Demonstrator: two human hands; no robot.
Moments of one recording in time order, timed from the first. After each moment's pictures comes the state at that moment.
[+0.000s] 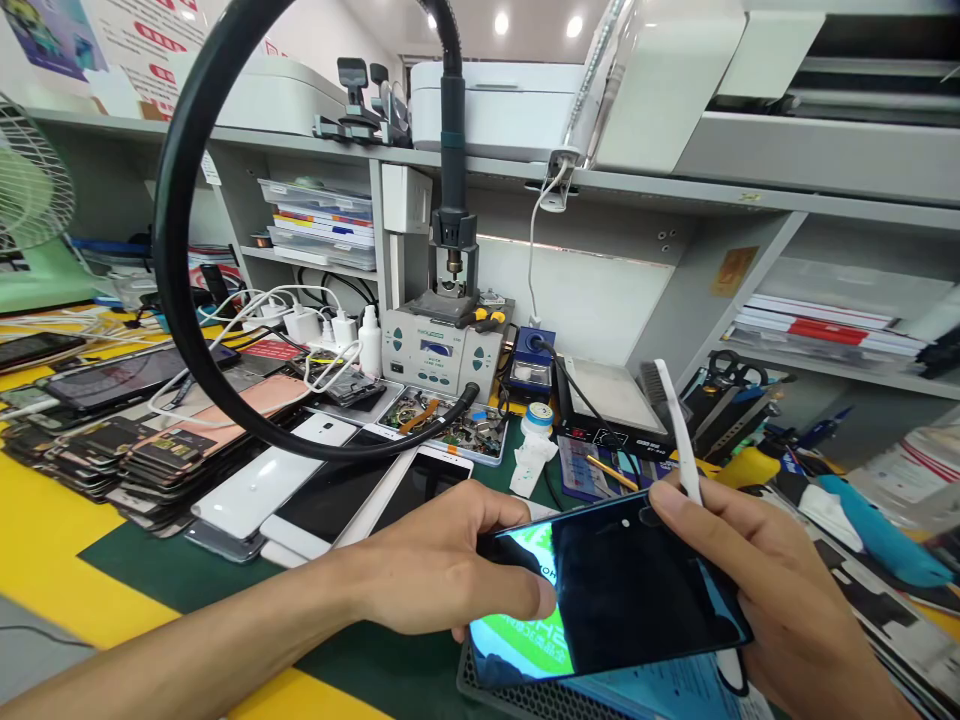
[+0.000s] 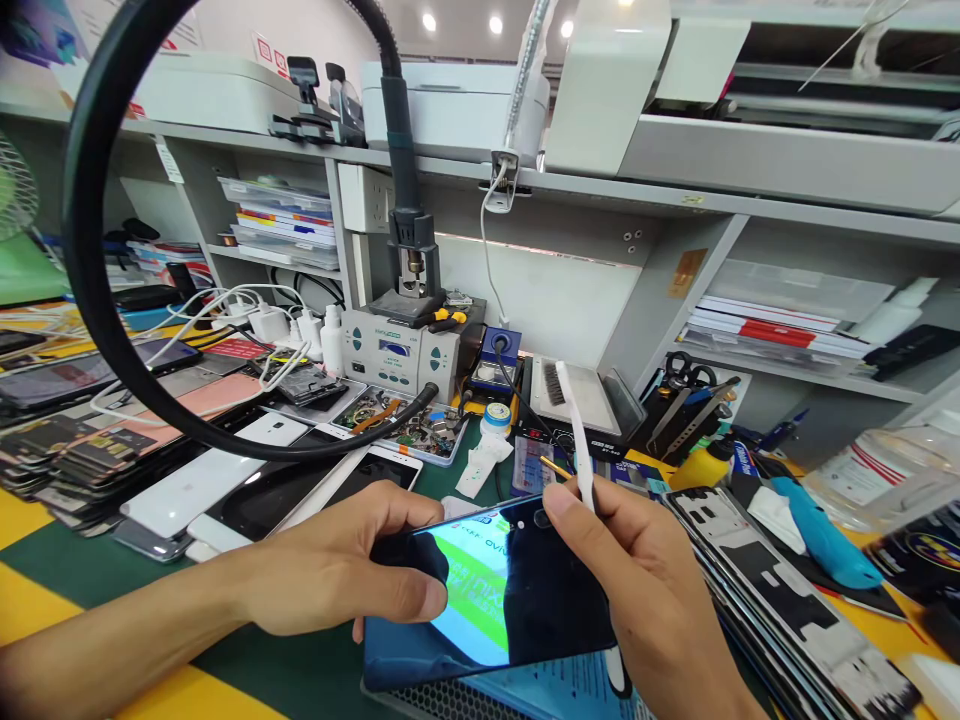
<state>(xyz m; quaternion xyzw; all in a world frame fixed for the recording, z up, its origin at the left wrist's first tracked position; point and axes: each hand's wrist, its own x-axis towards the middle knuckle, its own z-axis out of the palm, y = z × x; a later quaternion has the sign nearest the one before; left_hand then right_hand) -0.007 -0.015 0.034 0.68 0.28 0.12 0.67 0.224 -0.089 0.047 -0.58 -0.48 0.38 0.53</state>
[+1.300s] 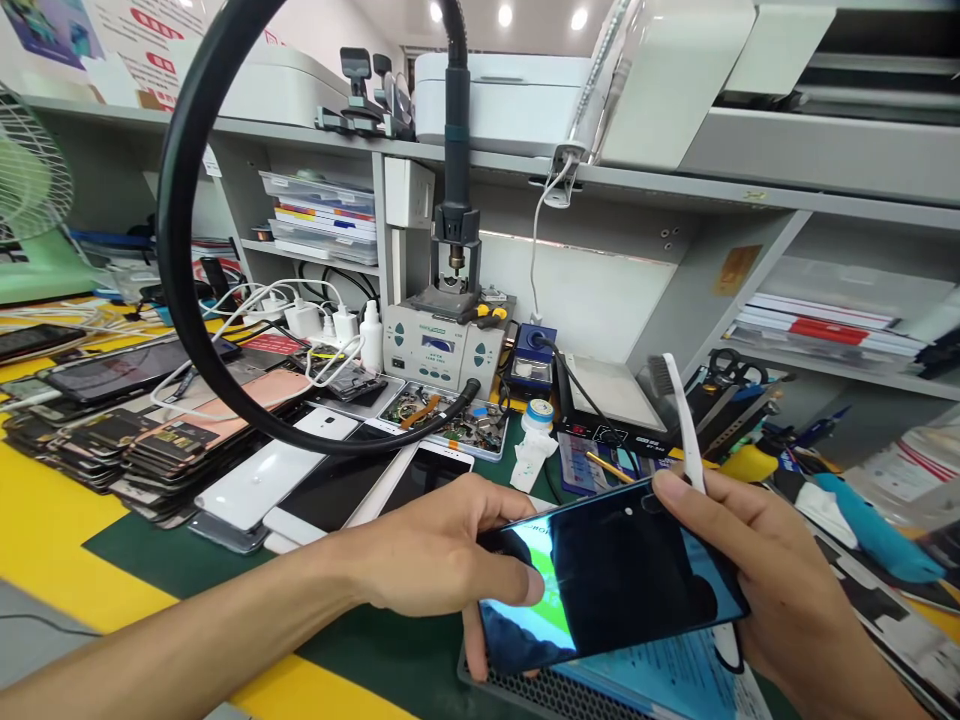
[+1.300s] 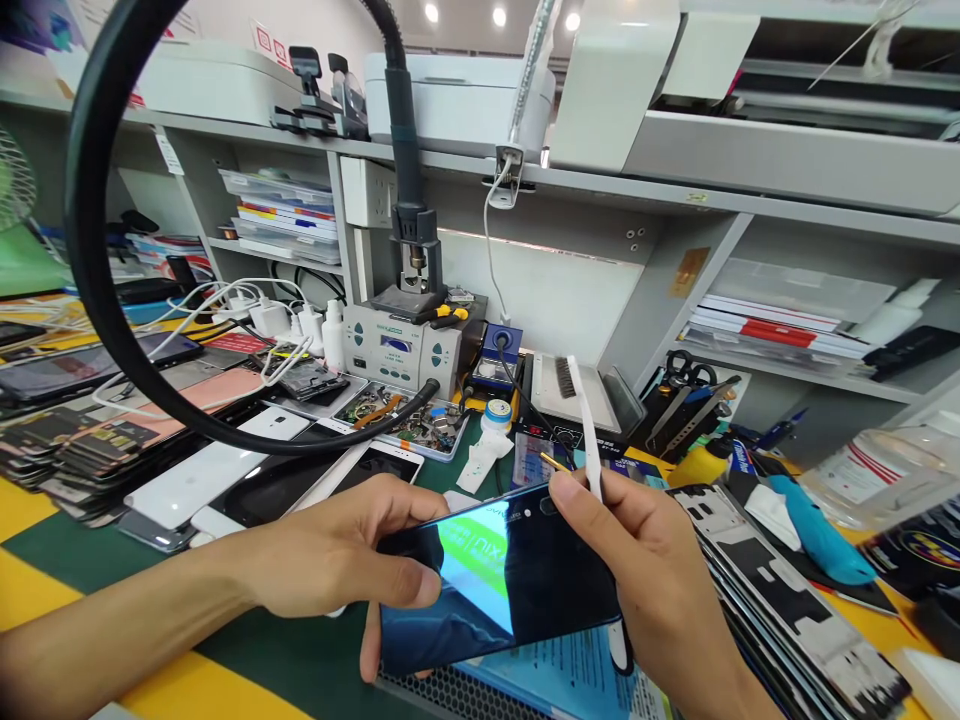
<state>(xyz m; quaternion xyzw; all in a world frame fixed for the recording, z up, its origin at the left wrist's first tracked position) -0.006 -0.010 0.031 0.58 0.16 0.11 0.79 0.229 -0.084 0.044 -0.59 -0.45 0.39 0.55</state>
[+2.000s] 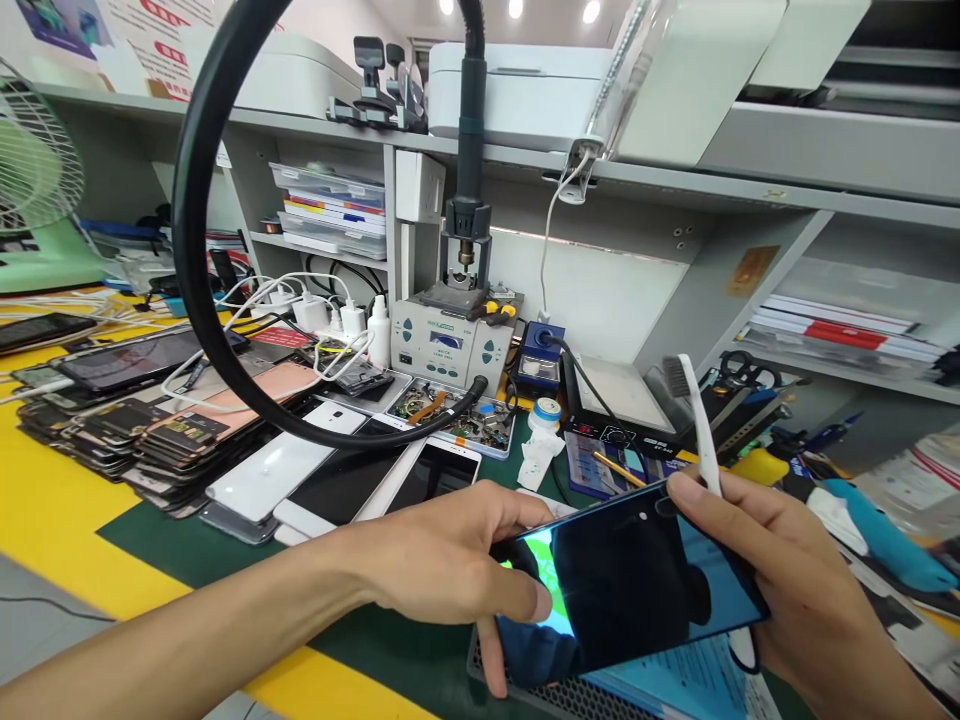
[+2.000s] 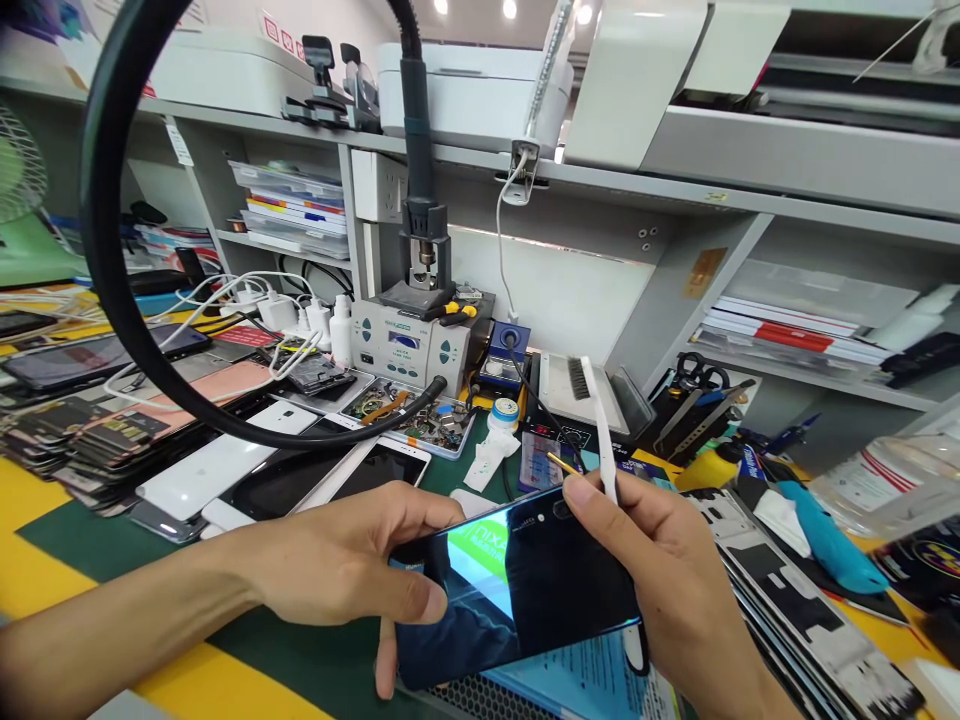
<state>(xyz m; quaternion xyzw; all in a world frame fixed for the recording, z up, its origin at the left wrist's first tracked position) -0.010 -0.014 0.036 0.59 0.14 0.09 0.79 0.242 -0.081 0.043 -0.57 -0.44 0.46 0.52</state>
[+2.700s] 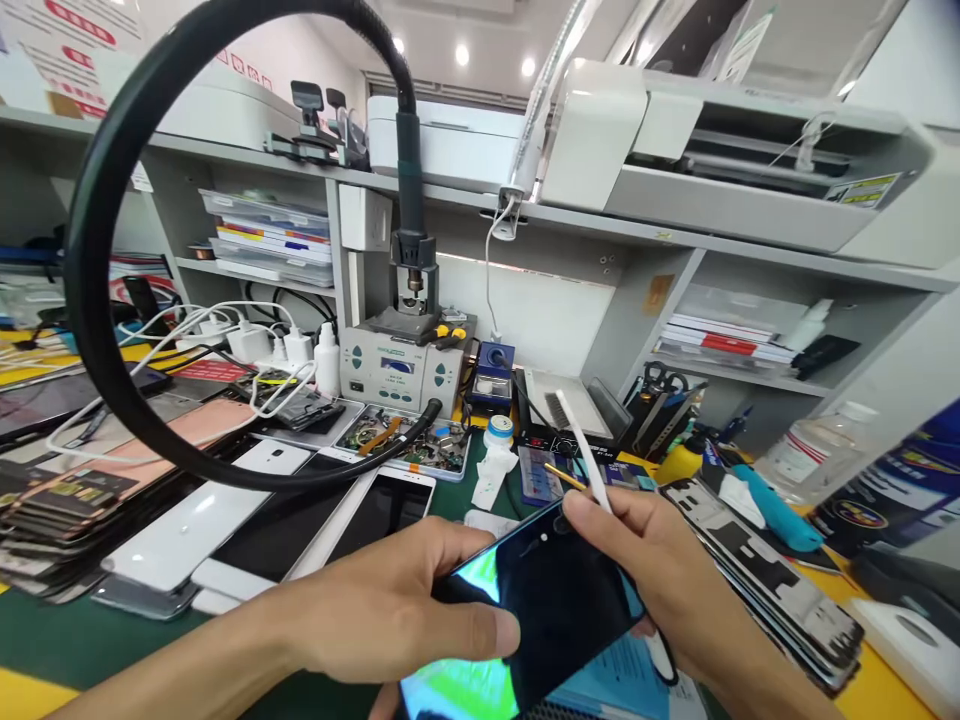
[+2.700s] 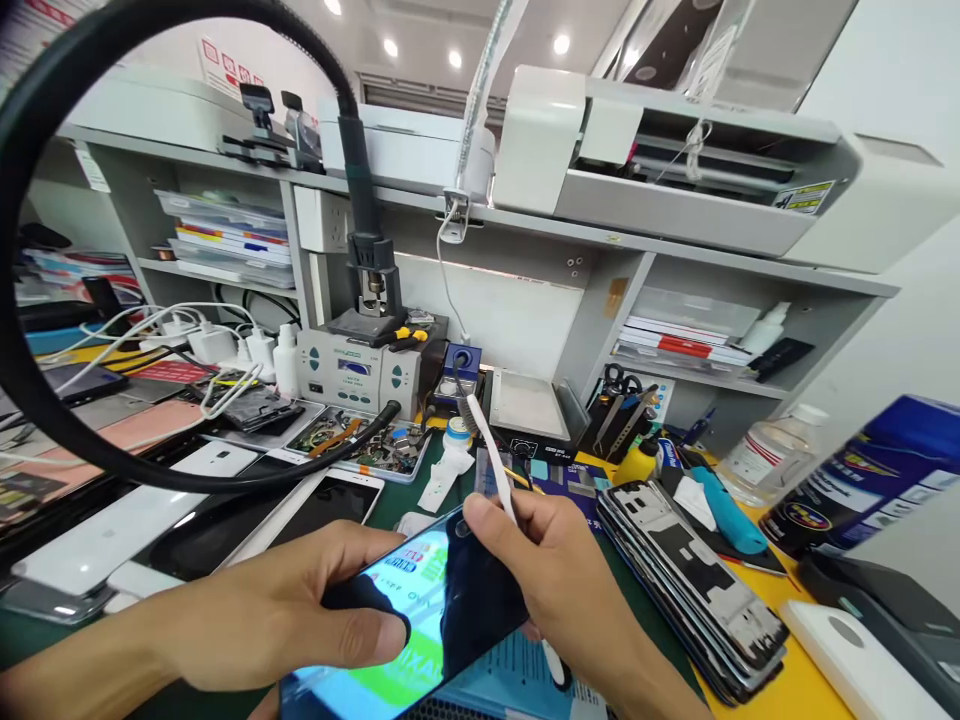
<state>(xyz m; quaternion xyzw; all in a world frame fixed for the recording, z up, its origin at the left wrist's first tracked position) -0.010 -0.018 0.036 0.63 0.21 0.05 0.75 0.219 -0.085 0.049 -0.60 -0.48 0.47 0.42</state>
